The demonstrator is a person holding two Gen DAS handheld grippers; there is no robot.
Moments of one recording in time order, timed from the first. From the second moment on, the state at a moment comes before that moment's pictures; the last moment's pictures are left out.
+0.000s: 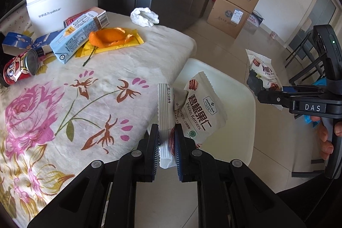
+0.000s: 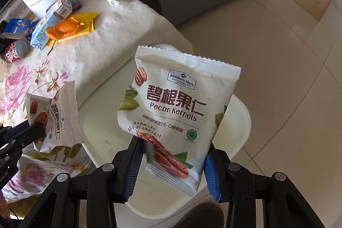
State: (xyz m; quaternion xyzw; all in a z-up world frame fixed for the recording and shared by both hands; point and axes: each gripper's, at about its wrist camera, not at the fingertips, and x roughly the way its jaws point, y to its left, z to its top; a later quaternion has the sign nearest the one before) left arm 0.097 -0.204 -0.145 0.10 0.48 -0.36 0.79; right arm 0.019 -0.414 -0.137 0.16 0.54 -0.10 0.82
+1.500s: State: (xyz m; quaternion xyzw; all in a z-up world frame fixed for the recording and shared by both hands) left arm 0.112 -0.134 -0.106 0.12 0.40 -0.22 0.88; right arm 0.040 -0.386 -0.141 0.12 0.56 -0.11 0.81
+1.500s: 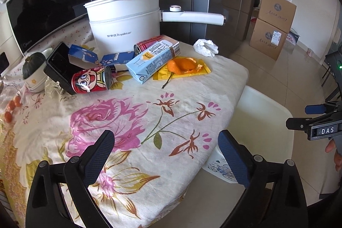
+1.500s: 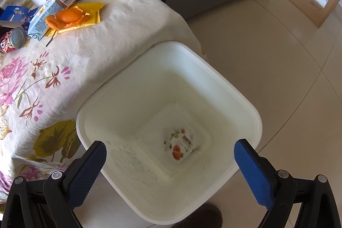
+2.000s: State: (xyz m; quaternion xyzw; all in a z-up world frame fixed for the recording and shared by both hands) left arm 0.128 -0.095 -0.096 0.10 0.41 -0.19 0.89; right arm 0.071 -0.351 -0.121 0.11 0.54 -0.10 0.83
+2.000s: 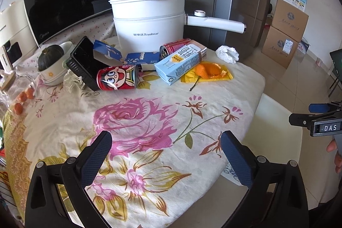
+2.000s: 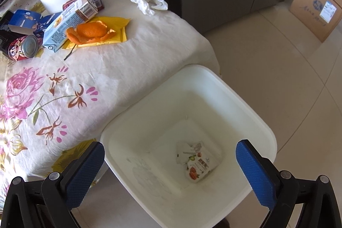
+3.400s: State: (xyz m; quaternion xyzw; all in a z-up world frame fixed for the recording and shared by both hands) left arm 0.220 -0.008 -0.132 0.04 0.47 -0.11 0.88; right arm 0.267 -0.263 -0.153 0.05 0.51 -0.04 0.86
